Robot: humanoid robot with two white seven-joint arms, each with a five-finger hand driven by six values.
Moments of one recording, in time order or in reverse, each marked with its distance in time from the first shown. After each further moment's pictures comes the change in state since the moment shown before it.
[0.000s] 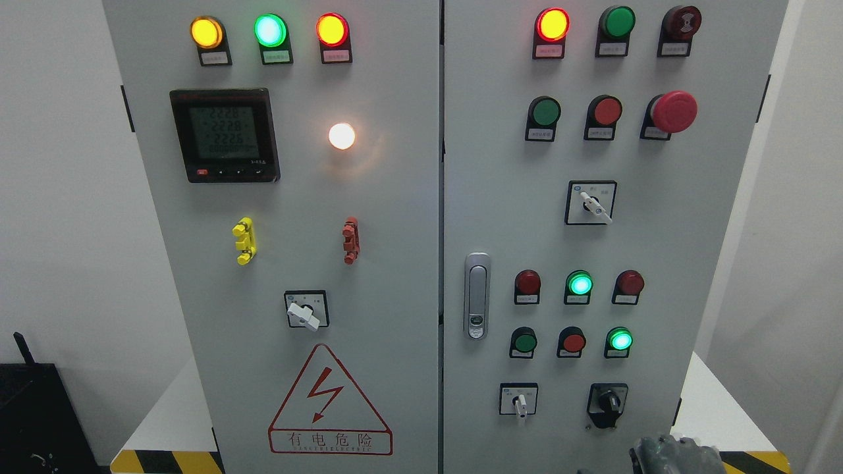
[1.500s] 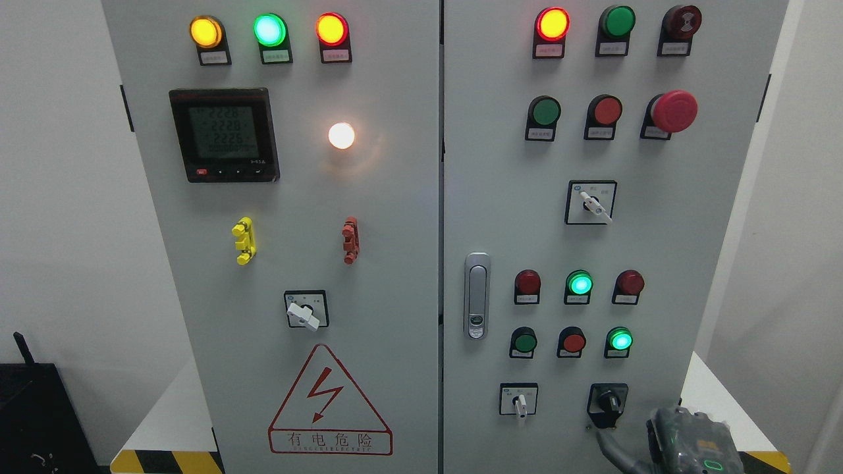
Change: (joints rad) left arm 0.000 0.000 0.000 0.000 -0.001 0.000 0.000; right arm -0.156 -0.024 -0.057 0.232 0.003 0.096 -0.034
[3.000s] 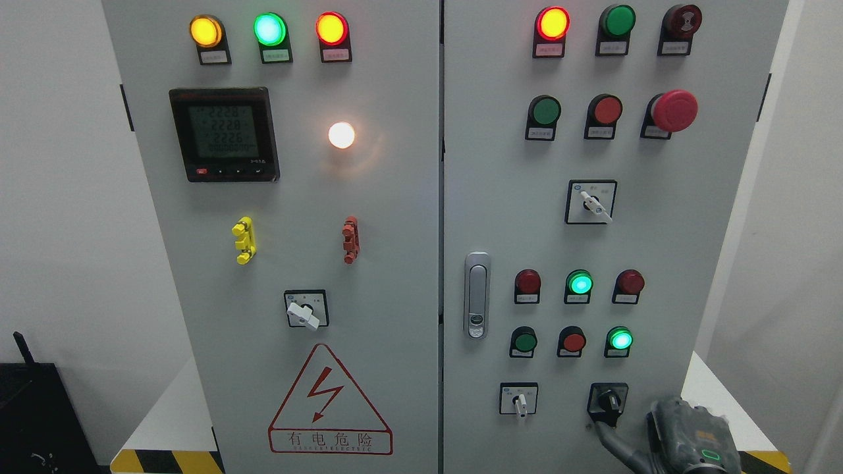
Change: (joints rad) left arm 0.000 0.000 0.000 0.000 0.000 0.000 0.000; right arm -0.040 0.002 0.000 0.039 -0.010 0.054 -0.002
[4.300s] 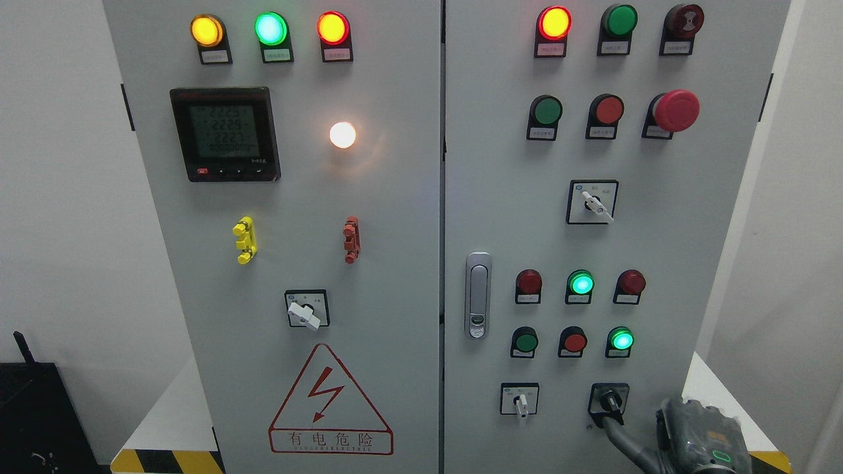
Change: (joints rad) left arm 0.000 0.000 0.000 0.000 0.000 0.000 0.000; right arm 0.014 0.003 -0.015 -0.034 -0.008 0.032 0.003
